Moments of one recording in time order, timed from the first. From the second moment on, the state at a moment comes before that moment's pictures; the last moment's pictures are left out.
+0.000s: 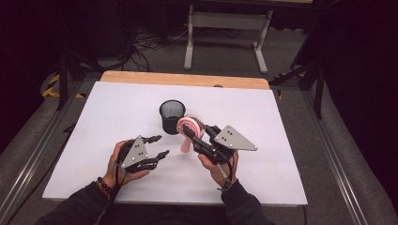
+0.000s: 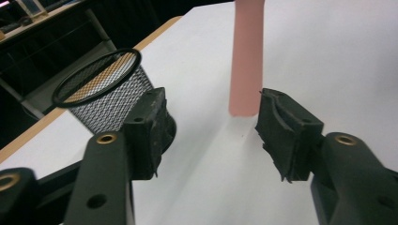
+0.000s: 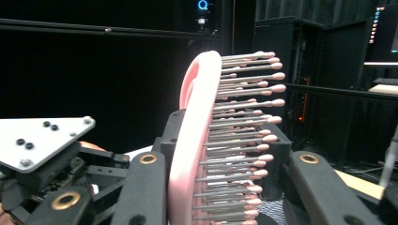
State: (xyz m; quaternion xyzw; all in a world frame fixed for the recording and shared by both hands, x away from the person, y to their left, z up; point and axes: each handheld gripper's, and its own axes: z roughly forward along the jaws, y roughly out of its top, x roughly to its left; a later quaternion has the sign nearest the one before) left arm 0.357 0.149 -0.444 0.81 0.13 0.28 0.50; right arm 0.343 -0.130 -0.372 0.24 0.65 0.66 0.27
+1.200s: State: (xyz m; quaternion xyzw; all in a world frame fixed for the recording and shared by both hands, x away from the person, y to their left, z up) left arm 0.346 0.248 -0.462 0.77 0.22 0.27 0.54; right arm 0.371 -0.149 -0.357 0.25 0.64 0.66 0.30
